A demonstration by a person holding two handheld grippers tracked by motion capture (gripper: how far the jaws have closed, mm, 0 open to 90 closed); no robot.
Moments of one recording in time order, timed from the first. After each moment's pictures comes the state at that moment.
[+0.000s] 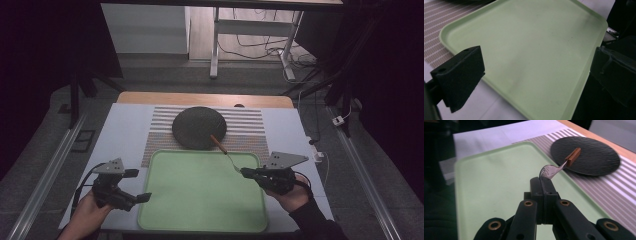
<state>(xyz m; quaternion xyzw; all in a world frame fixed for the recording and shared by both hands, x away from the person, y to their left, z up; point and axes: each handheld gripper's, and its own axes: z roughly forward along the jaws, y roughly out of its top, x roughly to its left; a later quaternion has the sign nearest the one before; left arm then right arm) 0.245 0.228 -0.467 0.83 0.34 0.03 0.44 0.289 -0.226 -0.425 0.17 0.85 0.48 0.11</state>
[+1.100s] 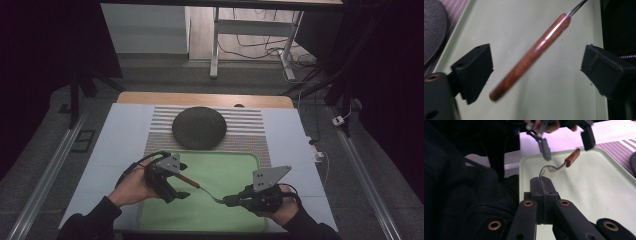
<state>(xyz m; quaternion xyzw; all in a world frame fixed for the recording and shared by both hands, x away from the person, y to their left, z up) 0.297 0.121 -0.458 0.93 0.09 0.04 0.34 0.260 -0.195 -0.431 0.04 0.87 0.50 -0.05</state>
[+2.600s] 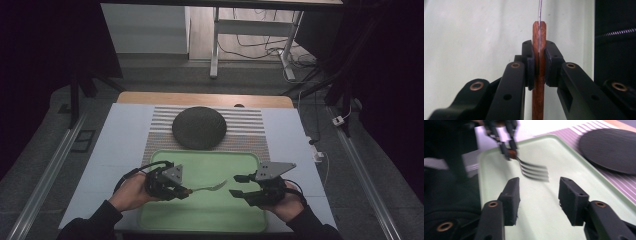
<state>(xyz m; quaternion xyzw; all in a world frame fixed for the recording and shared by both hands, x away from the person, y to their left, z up) 0.284 0.118 -0.469 0.95 0.10 -0.01 0.28 0.275 -0.208 -0.438 0.15 0.87 0.47 0.06</state>
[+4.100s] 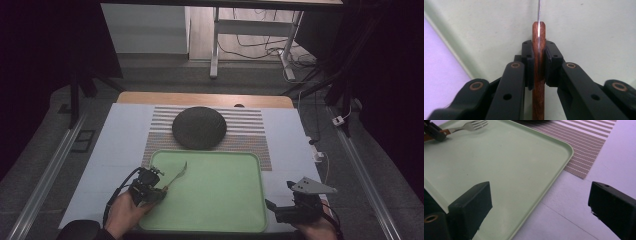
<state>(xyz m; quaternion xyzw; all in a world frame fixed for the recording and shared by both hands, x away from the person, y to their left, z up) 0.268 0.153 -0.508 0.85 0.49 -0.01 0.19 0.231 -0.286 -0.450 0.38 0.82 0.39 0.19</state>
